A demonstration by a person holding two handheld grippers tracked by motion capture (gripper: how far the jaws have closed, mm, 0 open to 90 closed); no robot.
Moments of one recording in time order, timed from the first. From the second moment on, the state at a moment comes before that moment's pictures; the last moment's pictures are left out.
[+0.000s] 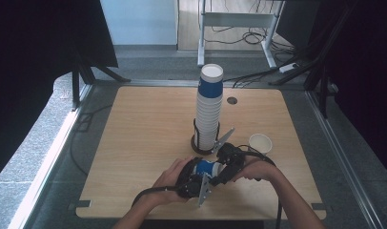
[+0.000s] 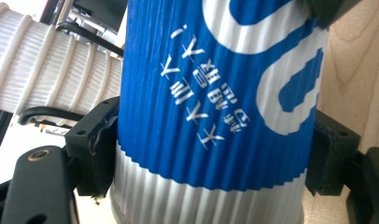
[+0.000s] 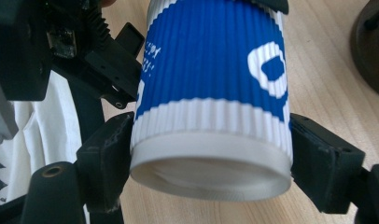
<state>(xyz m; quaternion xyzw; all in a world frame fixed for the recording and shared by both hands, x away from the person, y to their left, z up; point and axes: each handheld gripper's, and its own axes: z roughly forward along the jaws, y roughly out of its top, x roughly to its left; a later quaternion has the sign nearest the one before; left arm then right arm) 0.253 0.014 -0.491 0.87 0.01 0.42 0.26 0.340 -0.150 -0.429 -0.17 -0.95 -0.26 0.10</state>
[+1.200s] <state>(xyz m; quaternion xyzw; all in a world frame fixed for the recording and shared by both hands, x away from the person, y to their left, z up) 0.280 0.071 -0.463 0.84 0.24 0.21 0.44 0.324 -0.183 -0.409 -0.22 -0.89 -0.40 0.00</state>
